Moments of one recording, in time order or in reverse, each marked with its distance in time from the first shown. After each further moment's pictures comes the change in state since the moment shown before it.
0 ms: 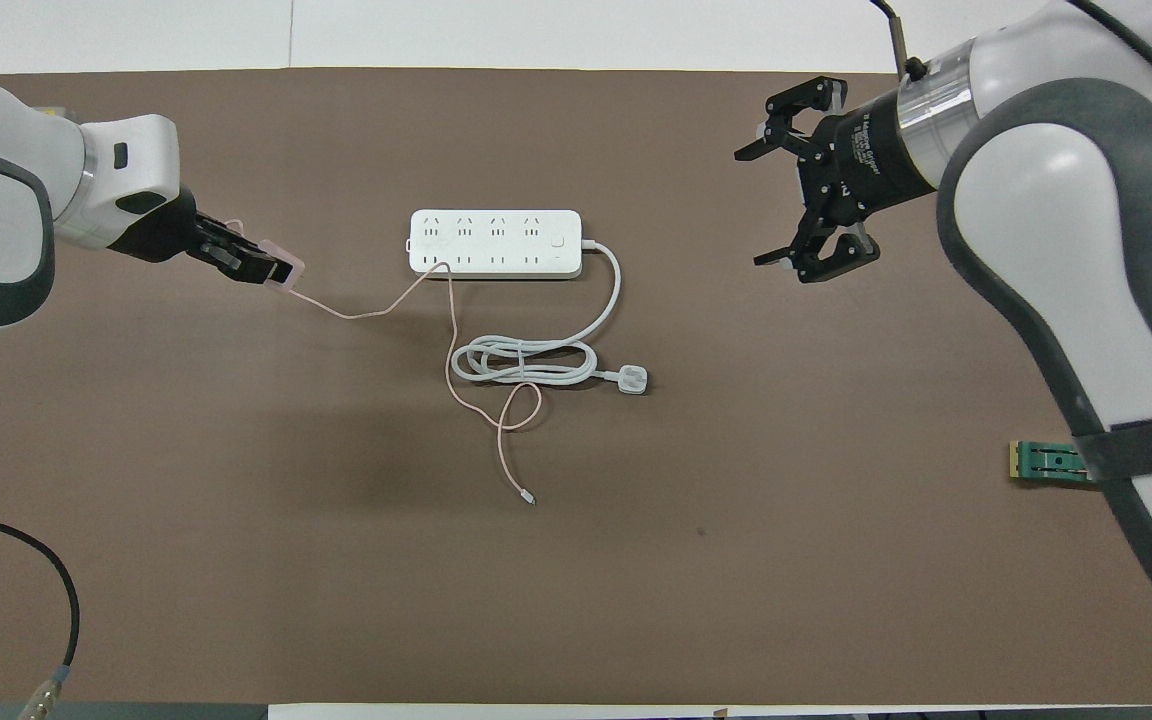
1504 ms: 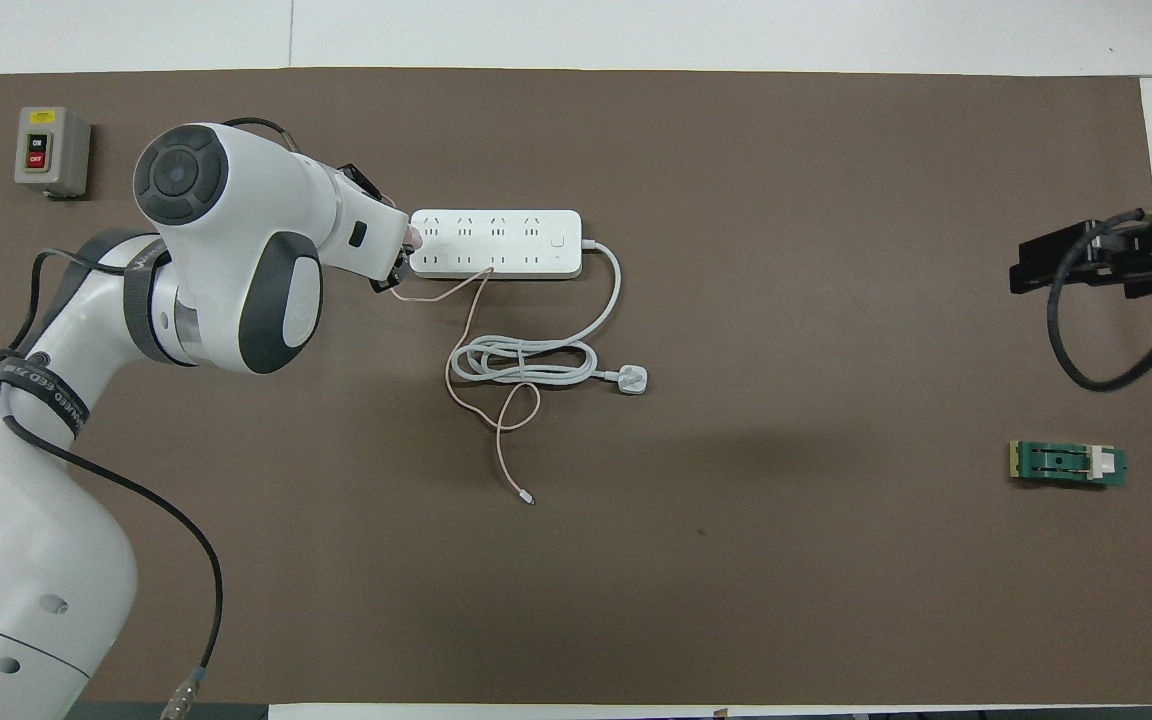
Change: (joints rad) left arm -0.240 0.105 -0.005 -0.096 0.204 0.464 0.332; right arm -0.156 -0.326 0.000 -0.157 -0.490 -0.201 -1.401
